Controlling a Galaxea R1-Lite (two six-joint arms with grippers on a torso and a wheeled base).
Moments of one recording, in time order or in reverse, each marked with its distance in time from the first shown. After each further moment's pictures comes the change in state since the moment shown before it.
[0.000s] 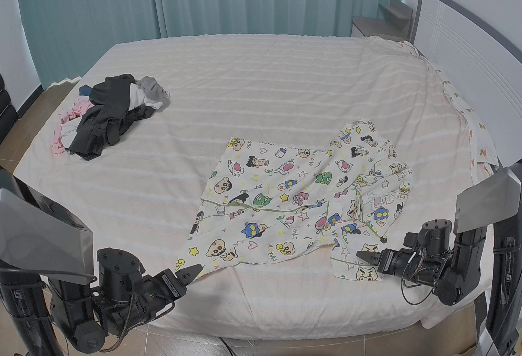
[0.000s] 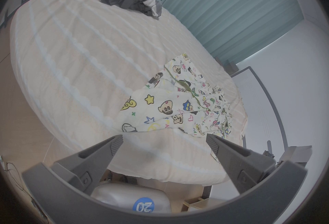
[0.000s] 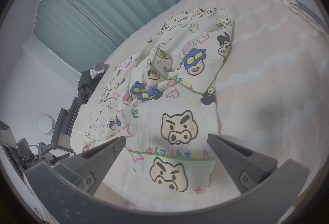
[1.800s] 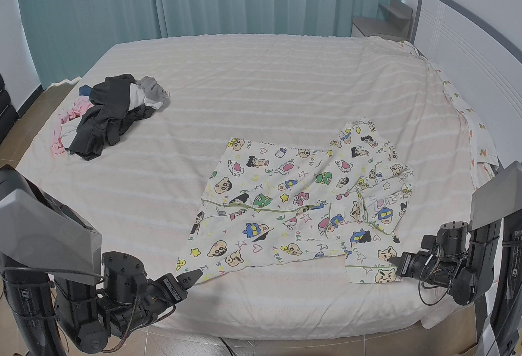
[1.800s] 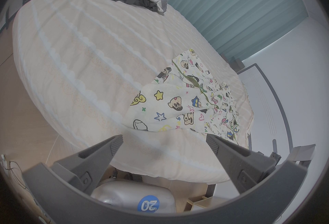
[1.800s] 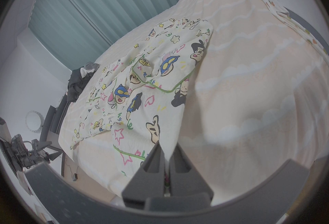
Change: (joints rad) left arm 0.004 0.049 0.004 -0.001 0.007 -0.001; right arm -0.117 -0.031 0.110 -0.023 -0.008 -0.116
